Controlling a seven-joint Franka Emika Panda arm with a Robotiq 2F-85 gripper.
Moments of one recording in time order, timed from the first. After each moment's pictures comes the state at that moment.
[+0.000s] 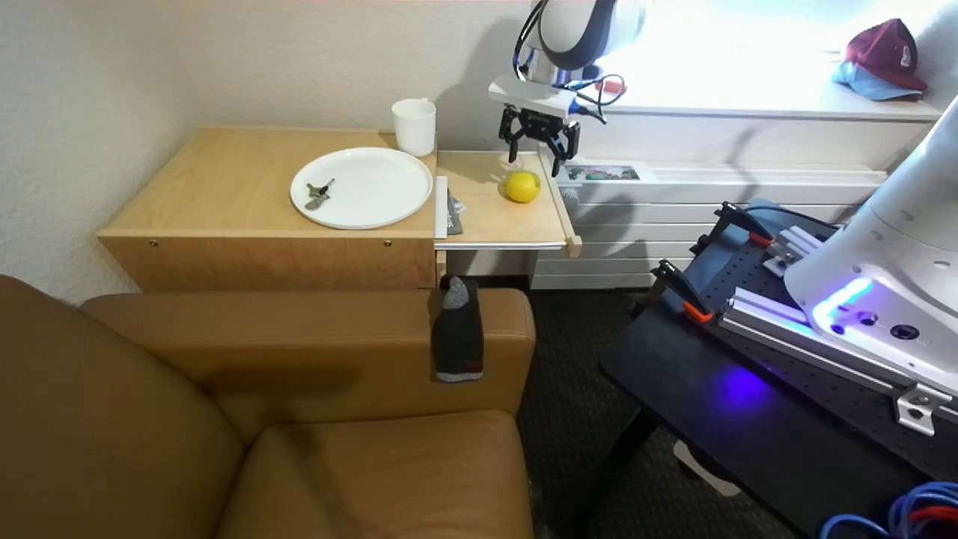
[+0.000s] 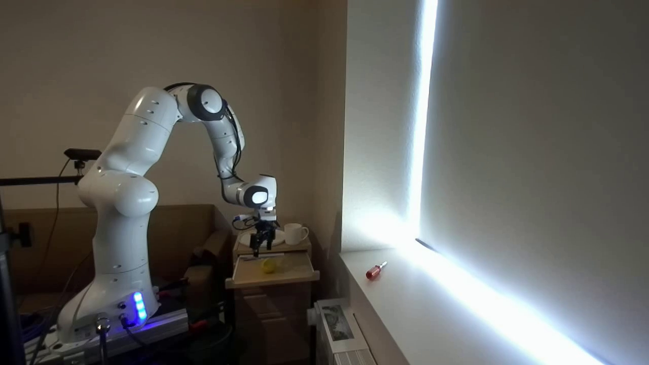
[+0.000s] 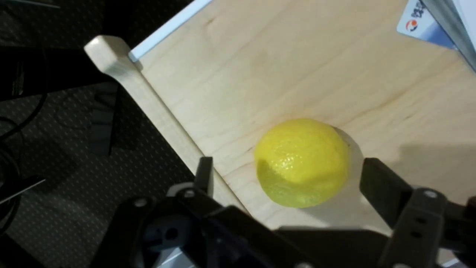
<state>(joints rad) 0.11 0.46 0.02 -2.28 0.09 2.72 1.33</state>
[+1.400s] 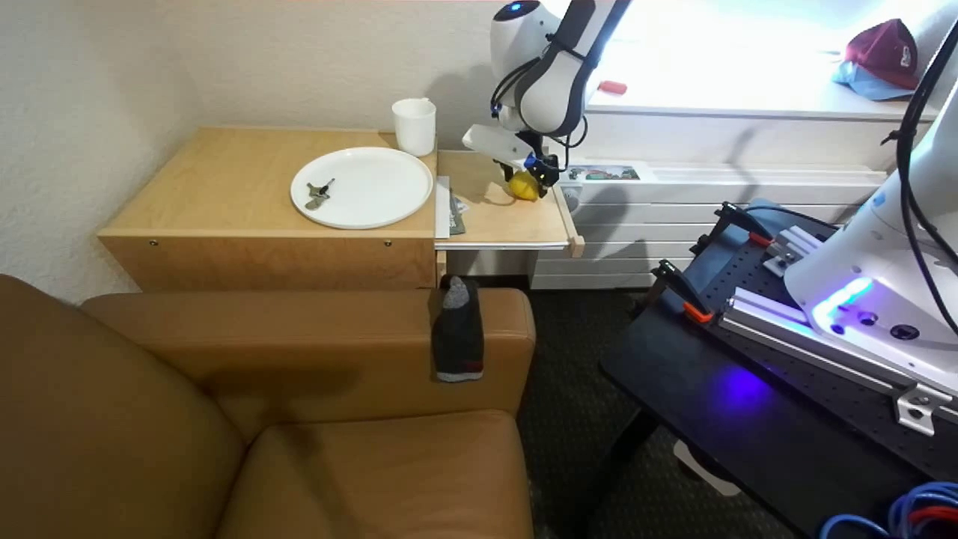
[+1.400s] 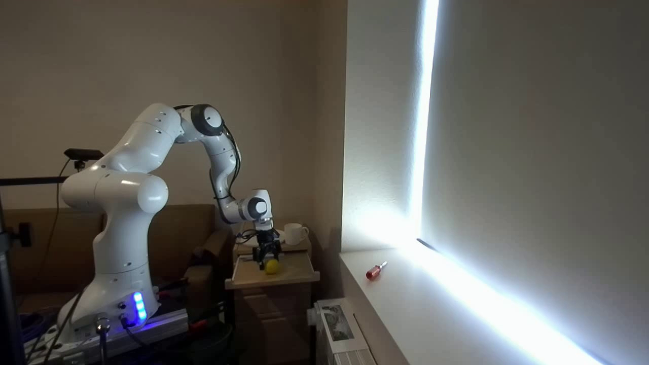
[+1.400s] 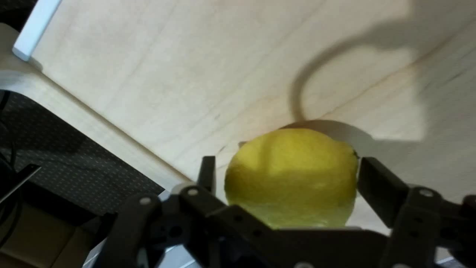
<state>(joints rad) 0.48 0.70 -0.30 -2.13 -0.11 2.74 1.79</state>
